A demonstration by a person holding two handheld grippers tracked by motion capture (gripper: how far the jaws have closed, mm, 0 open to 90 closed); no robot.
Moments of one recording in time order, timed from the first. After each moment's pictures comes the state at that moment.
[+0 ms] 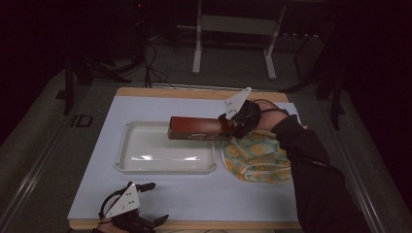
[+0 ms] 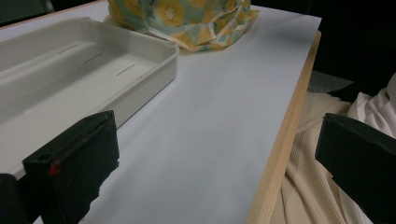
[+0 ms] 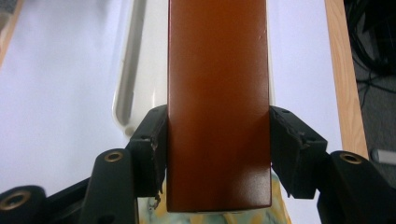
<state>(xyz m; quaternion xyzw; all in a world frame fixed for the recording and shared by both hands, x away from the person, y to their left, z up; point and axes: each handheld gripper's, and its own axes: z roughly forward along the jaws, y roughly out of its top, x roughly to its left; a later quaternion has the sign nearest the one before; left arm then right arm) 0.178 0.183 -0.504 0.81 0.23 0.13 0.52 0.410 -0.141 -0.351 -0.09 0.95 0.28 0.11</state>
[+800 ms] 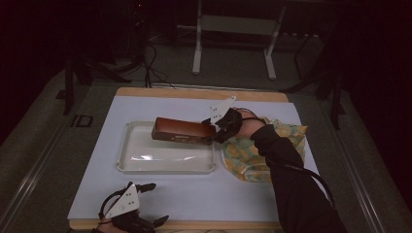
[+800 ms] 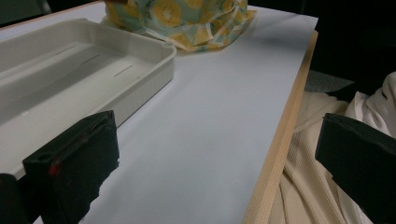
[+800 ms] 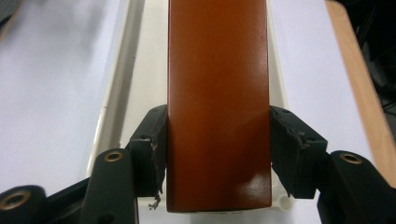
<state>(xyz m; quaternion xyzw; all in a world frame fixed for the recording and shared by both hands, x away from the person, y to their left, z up) 0.177 0.183 -0.504 0.81 0.23 0.13 0.52 0.425 -0.107 -0.406 -0.07 0.93 0.35 0.09</state>
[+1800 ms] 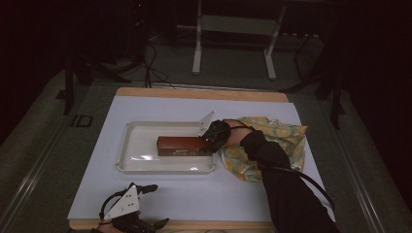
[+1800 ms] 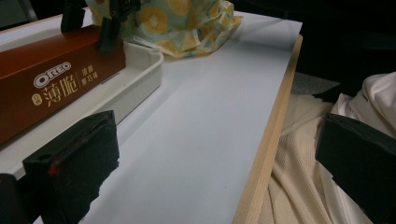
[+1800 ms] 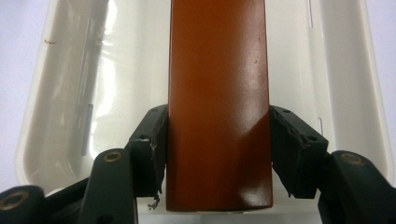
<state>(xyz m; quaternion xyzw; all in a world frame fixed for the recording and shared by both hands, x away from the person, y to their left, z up) 0.176 0.182 -0.503 0.81 0.21 0.12 0.54 0.439 -0.083 -0.473 -0.06 0.96 0.25 0.06</state>
